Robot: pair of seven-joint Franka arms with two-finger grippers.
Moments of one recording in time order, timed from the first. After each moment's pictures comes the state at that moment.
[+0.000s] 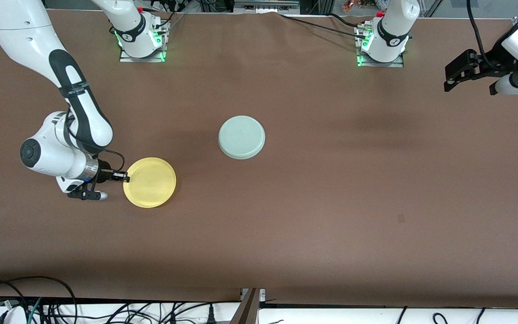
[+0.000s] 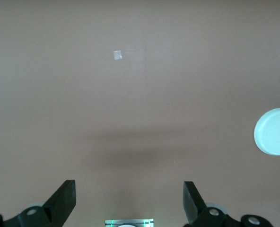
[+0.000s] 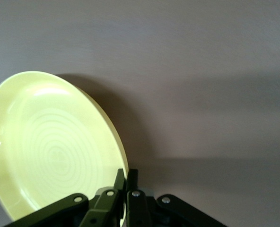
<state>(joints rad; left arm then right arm) -0.12 0.06 -0.01 -1.34 -0.01 1.34 -0.09 -0.02 0.56 0.04 -1.84 0.28 2.30 -0.10</state>
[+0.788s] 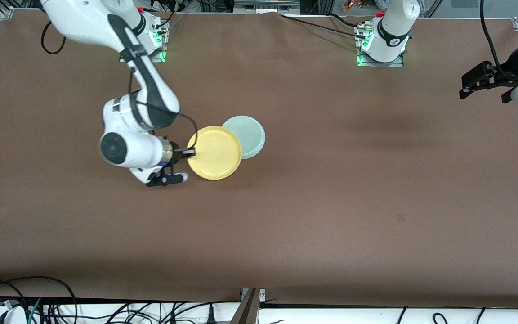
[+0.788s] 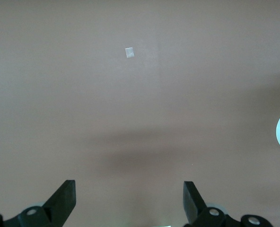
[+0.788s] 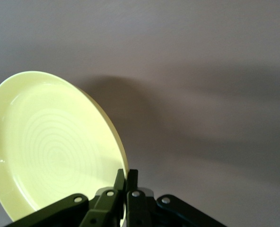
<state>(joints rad) -0.03 -0.02 -0.01 -1.52 -0.01 1.46 0.03 0.36 0.51 0.05 -1.71 0.30 2.02 0.14</state>
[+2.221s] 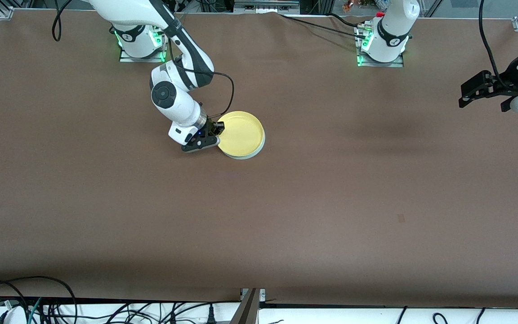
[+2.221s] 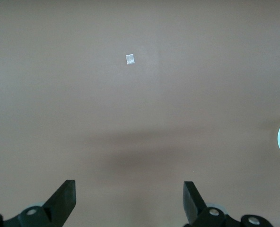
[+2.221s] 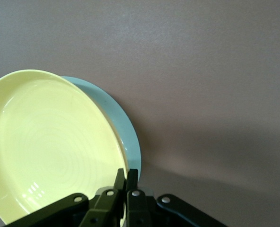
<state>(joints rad) -0.02 0.02 -0.01 -1.50 -0.01 1.48 0.03 0.45 0.40 0.17 -2.17 0.30 2.61 0.15</state>
